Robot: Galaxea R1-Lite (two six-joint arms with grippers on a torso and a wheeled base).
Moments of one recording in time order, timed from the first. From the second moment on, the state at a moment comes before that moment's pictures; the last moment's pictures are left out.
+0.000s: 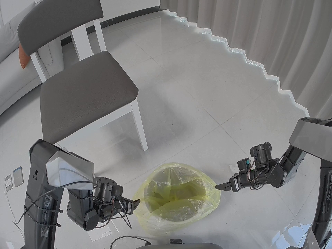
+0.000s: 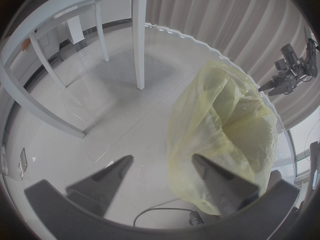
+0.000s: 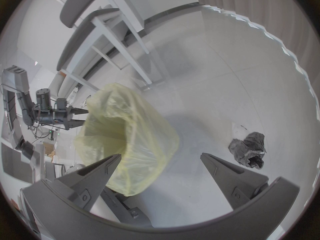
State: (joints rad) left arm -0.41 2.48 -0.47 -1.29 0.01 -0.06; right arm 0.22 2.30 -0.78 -0.65 0.37 -0.08
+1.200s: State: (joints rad) left arm -0.71 2.33 -0.63 -1.14 -0.14 0.00; right arm 0.22 1.95 -0.51 -0.92 0.42 0.01
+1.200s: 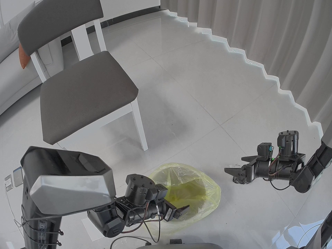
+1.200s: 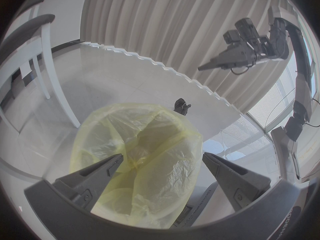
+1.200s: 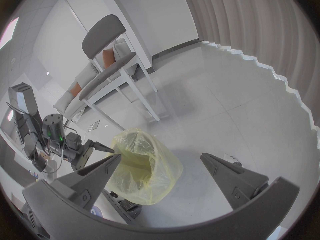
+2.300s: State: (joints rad) left arm -0.78 2.52 -0.80 -1.08 -0.13 0.00; right arm 0.19 1.95 -0.53 -0.93 0.42 0.01
